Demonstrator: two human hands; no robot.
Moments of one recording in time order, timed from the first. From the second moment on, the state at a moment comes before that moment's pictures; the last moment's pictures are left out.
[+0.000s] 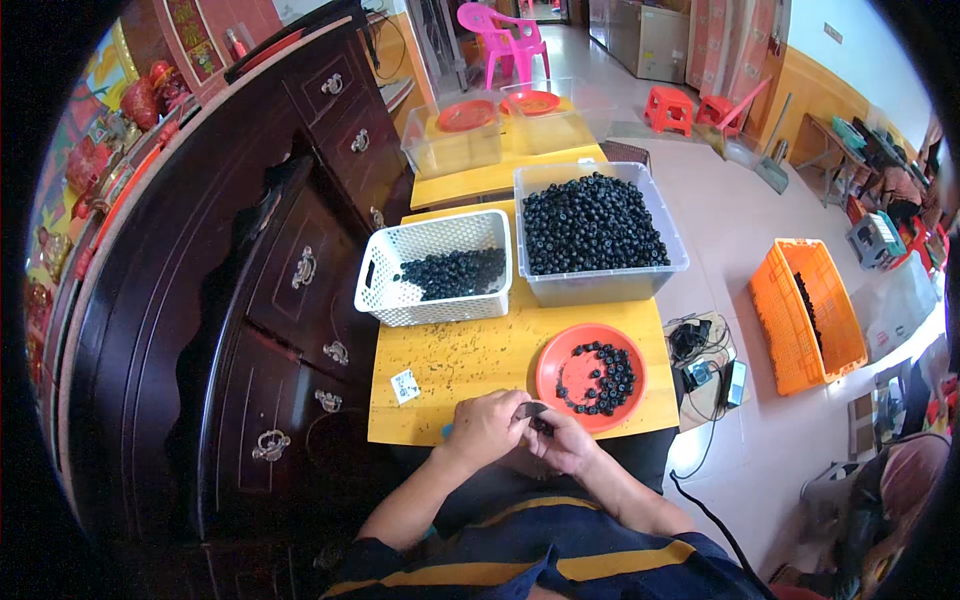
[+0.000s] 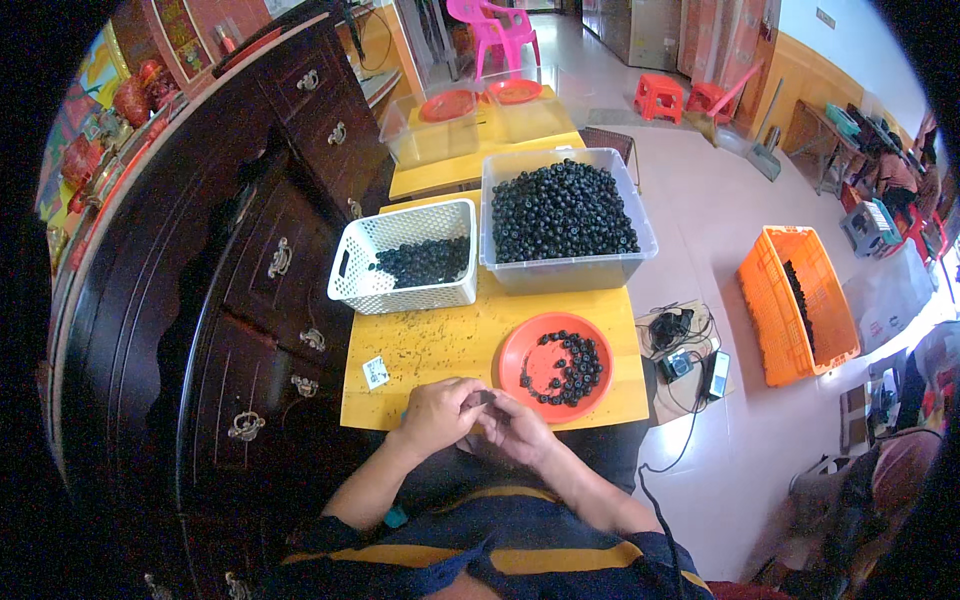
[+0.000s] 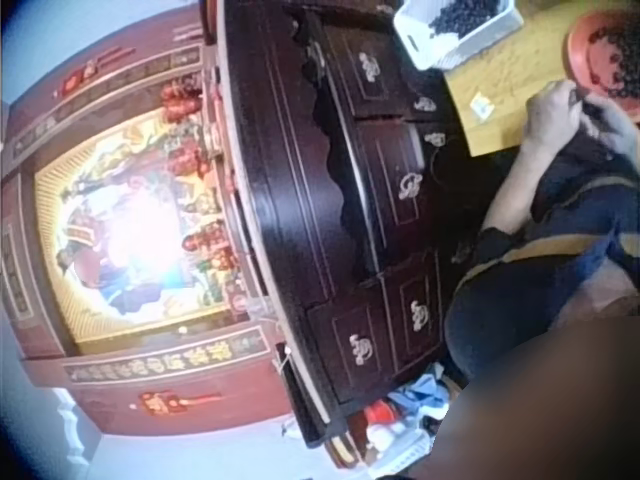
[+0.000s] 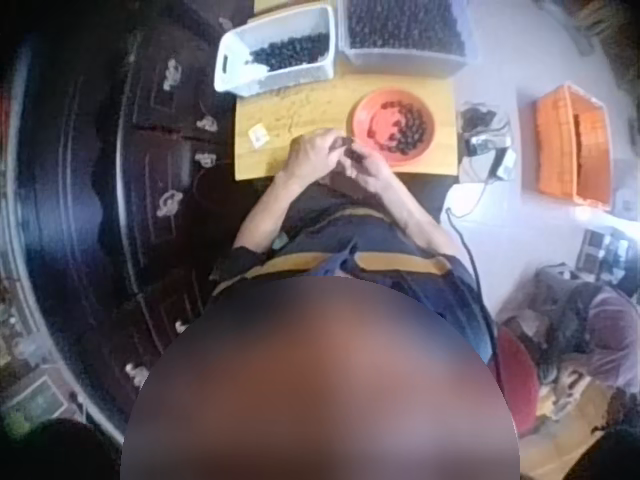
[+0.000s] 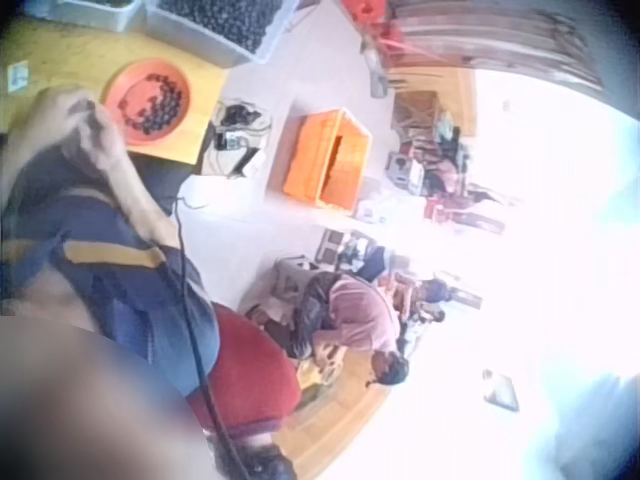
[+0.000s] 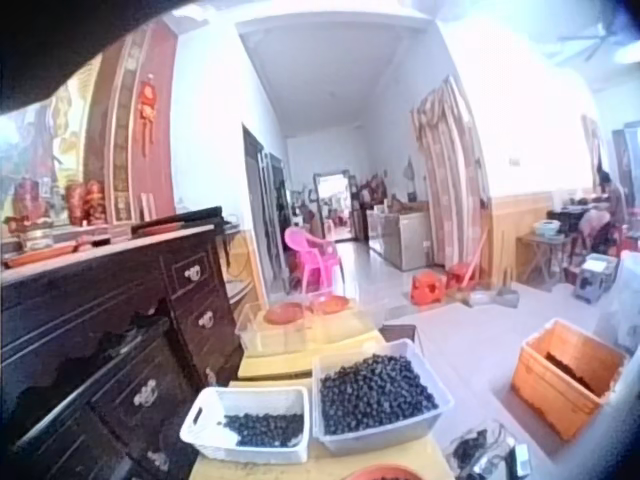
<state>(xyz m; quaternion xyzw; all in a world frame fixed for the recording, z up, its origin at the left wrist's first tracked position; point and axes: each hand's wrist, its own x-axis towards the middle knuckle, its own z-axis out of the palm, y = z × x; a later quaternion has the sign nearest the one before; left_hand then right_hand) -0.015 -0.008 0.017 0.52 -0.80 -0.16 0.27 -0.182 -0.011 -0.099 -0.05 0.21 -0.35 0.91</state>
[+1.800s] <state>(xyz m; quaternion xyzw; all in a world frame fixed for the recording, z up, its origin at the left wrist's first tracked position) -0.004 -0.023 0.032 0.51 -0.79 -0.21 0.27 -0.197 -0.019 -0.062 -0.10 0.13 -0.40 0.90</state>
